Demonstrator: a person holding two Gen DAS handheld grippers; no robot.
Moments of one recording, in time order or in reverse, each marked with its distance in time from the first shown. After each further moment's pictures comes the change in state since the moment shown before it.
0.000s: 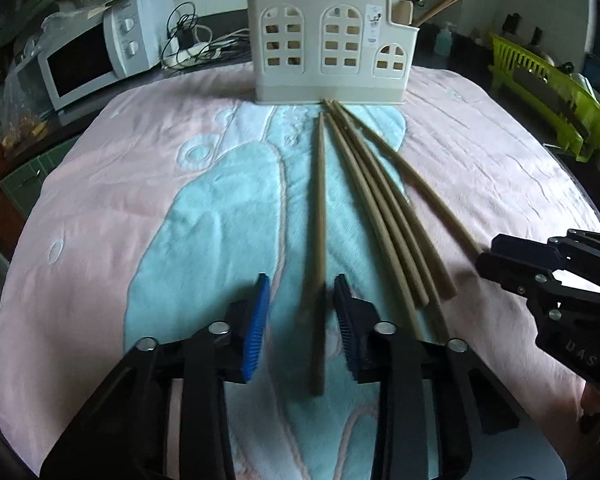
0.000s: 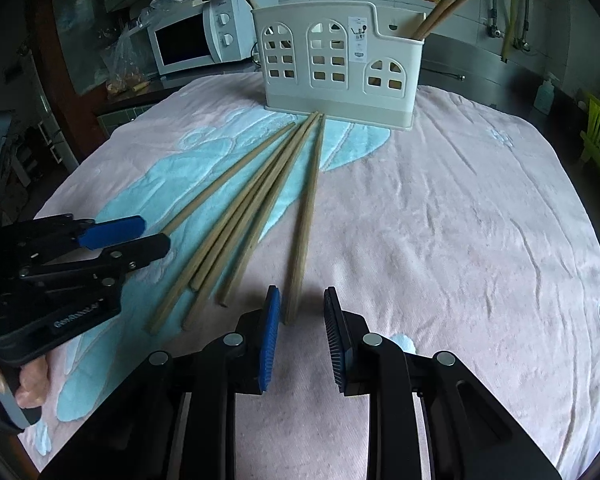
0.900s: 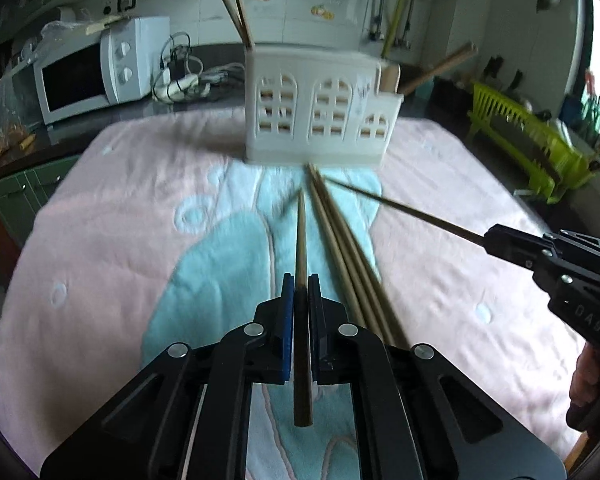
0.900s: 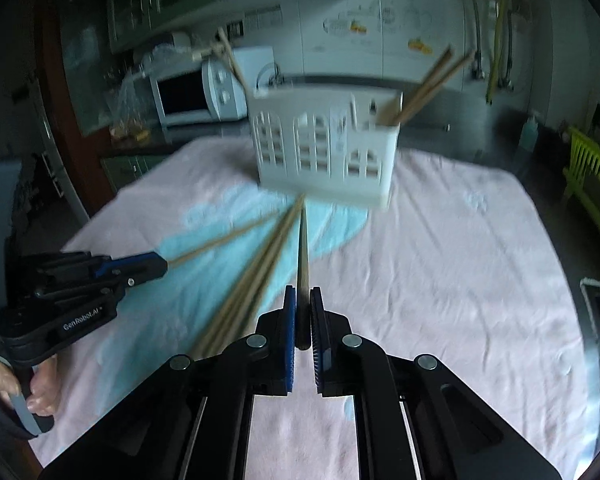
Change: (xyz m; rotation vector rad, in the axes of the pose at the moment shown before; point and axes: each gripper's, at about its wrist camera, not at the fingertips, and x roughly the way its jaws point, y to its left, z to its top) left arm -0.035 0.015 0.037 -0.057 -0.127 -0.110; right arm -0.056 -0.010 0.040 0.005 -0.188 -0.010
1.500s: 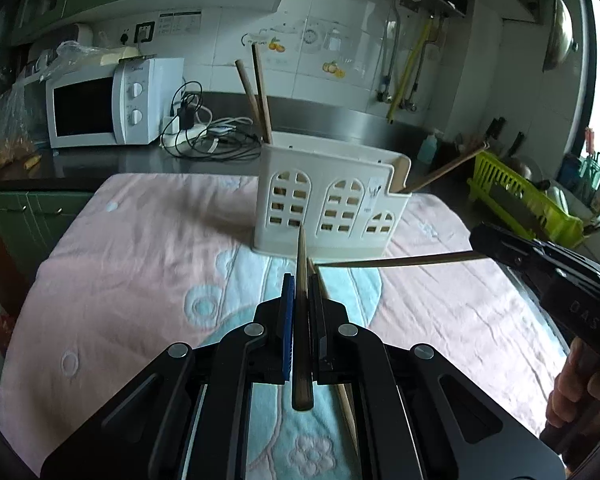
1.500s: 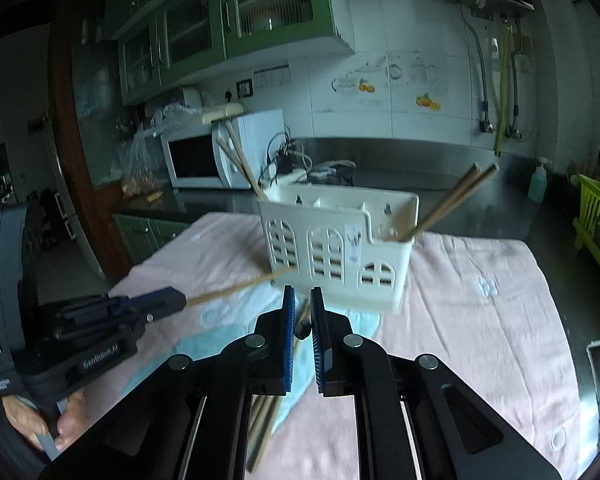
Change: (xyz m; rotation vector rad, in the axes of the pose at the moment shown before) left arm -0.010 0.014 0.057 -0.069 -0.172 -0.026; right arm -0.002 0.002 0.071 0.011 -0.191 0.044
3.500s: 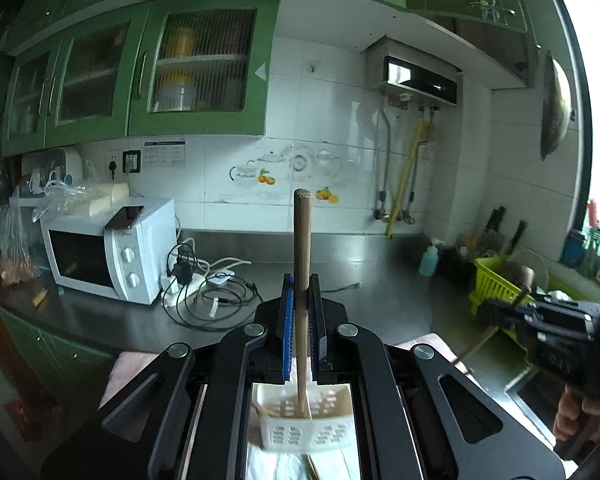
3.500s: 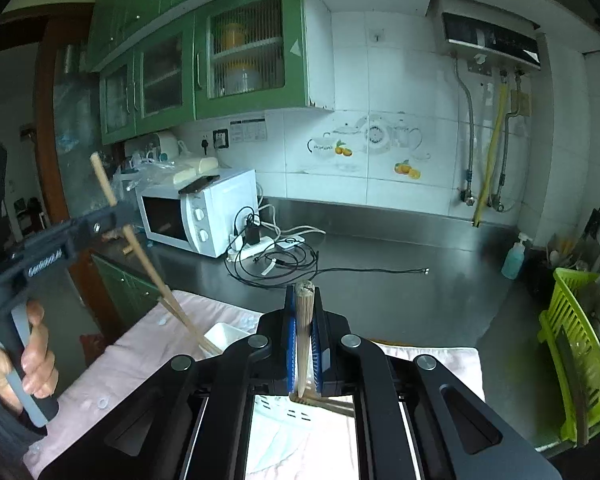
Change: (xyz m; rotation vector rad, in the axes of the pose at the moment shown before) left arm -0.034 -0.047 0.220 0.092 -0.312 0.044; right arm -0.012 -0.065 0.182 -0.053 -0.061 -0.064
